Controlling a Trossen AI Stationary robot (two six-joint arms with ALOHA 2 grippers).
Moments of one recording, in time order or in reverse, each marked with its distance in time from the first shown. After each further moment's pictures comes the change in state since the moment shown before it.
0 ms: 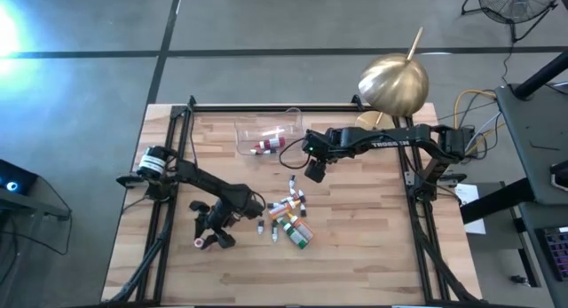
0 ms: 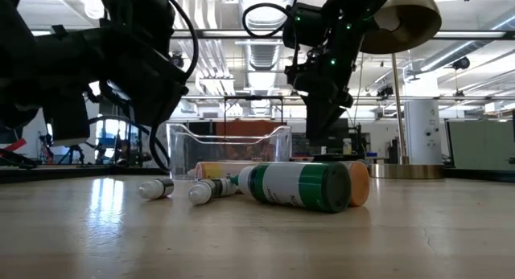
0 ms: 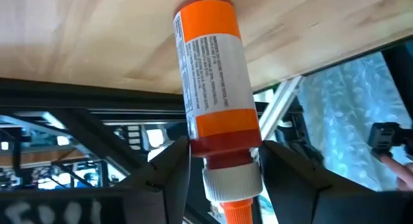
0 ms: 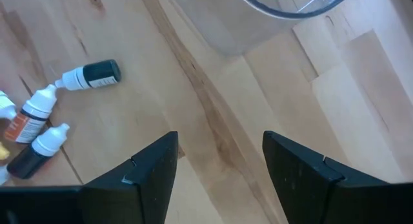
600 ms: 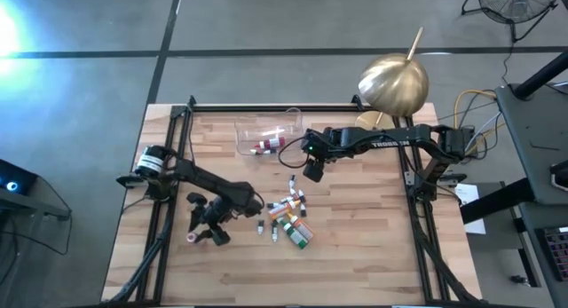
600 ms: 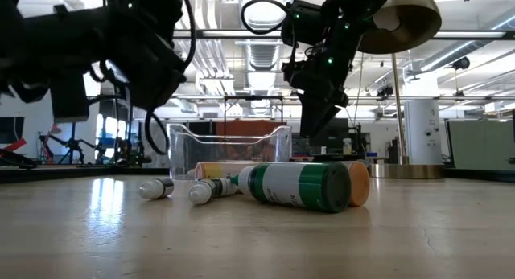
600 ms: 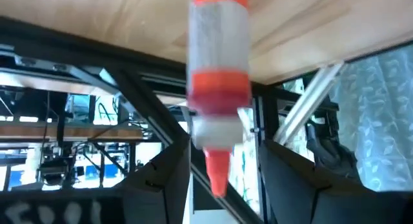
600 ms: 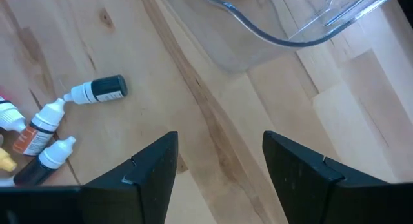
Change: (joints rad) left arm 0.006 -0.019 0.078 -0.219 -0.120 0.048; right arm 0.000 0.000 0.000 0.047 0.000 -0.022
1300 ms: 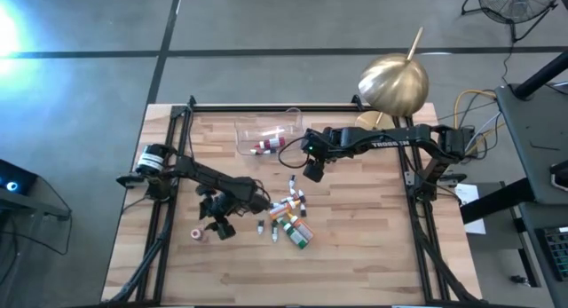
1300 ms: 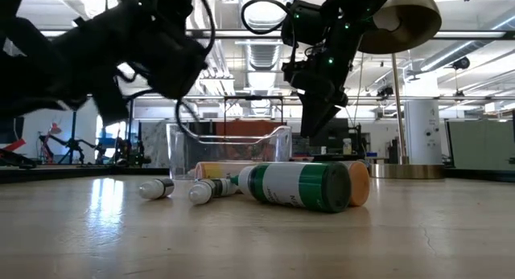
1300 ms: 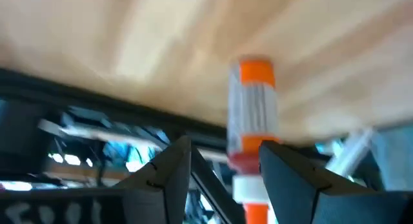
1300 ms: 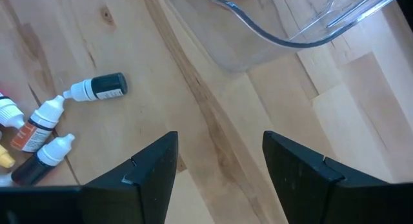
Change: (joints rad) left arm 0.045 -0.002 0.059 0.076 -0.292 -0.050; right arm 0.000 0.000 0.000 -0.003 -0.001 -0.018
